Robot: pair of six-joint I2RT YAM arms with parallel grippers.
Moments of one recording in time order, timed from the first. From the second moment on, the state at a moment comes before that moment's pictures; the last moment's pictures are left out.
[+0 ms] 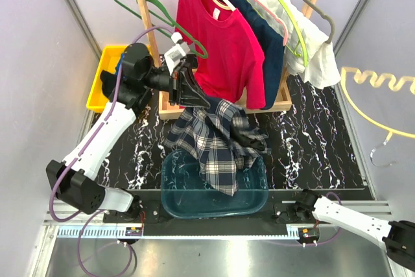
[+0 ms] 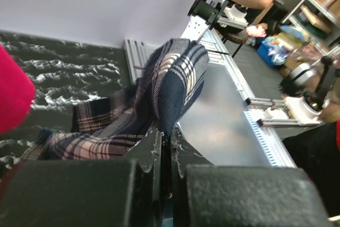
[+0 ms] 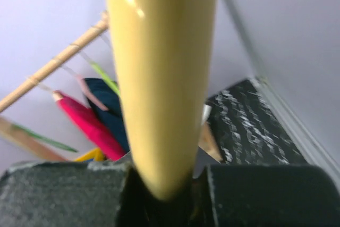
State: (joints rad) left arm -0.42 1.37 1.40 0.12 1.45 -0.54; right arm 0.92 0.65 2.02 -1.02 1.01 0.26
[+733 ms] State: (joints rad) left arm -0.76 1.29 1.22 -1.35 0.70 1.14; right arm 0.92 0.77 1.37 -1.38 1.12 1.26
